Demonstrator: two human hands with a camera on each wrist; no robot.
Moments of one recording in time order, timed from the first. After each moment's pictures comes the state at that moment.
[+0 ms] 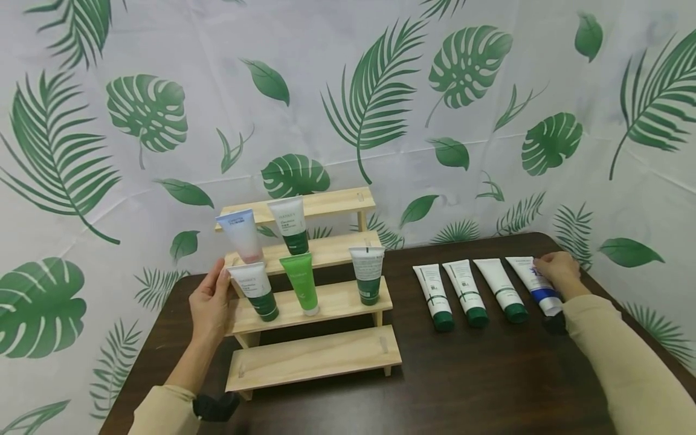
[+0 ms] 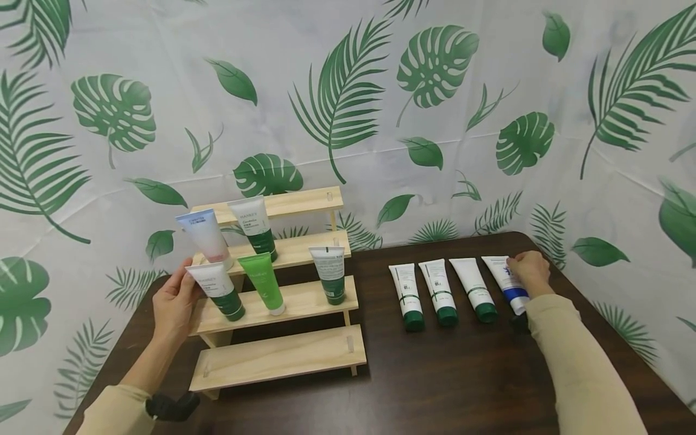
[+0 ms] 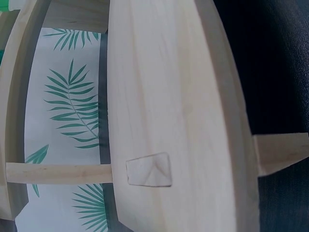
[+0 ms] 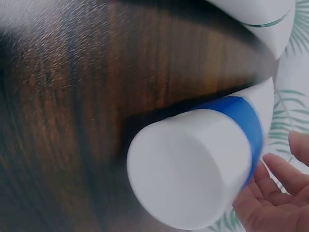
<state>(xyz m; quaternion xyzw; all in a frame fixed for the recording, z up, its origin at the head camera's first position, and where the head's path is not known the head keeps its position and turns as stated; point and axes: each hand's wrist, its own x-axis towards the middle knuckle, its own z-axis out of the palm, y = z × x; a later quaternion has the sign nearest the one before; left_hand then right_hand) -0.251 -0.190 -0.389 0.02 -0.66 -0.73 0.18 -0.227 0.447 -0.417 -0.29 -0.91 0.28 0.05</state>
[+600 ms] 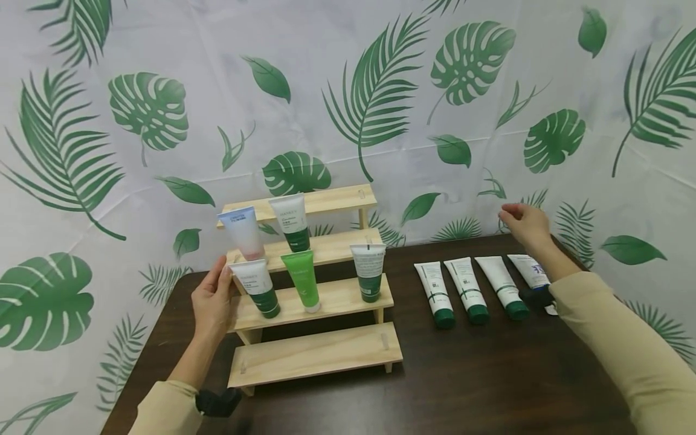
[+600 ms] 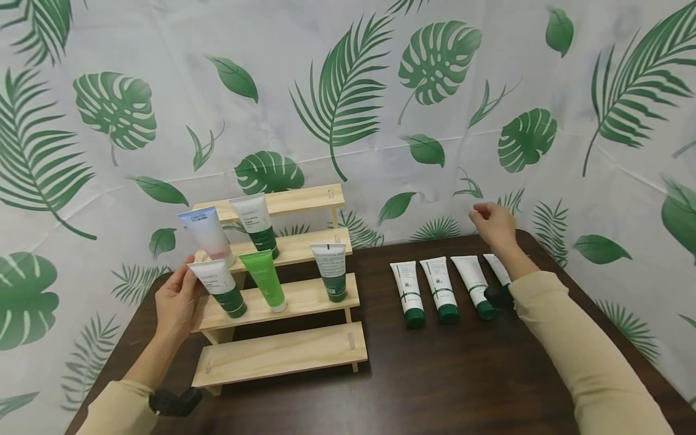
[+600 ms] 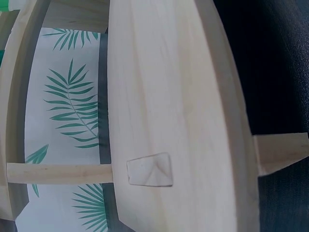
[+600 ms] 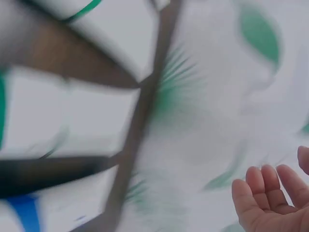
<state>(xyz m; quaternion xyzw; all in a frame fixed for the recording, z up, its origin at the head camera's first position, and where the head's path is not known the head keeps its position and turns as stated) -0.252 -0.190 -0.388 0.02 -0.65 -0.74 0.18 -0.256 0.371 -0.345 -0.11 -0.91 0.34 0.20</state>
